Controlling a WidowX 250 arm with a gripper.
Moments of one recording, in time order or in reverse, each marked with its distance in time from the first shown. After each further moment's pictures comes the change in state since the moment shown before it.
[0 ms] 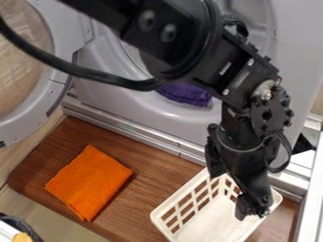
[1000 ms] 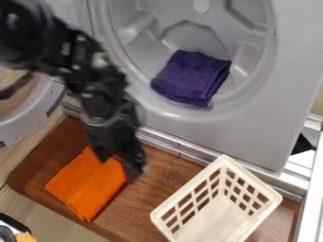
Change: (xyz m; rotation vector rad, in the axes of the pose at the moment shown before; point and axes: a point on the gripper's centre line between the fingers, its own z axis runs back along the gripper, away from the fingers) arm -0.117 0.110 -0.004 0.047 0.027 0.497
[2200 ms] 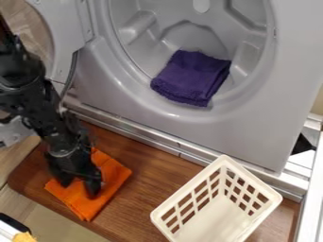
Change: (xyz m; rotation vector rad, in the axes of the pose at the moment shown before) arm -0.044 0.087 -0.098 0.068 0.106 0.232
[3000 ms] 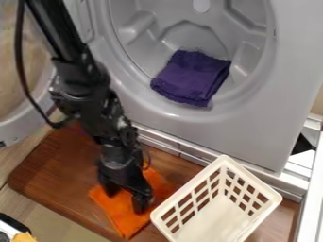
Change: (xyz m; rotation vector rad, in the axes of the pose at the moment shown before) arm 0.013 -0.096 0.006 -0.051 -0.007 -0.197
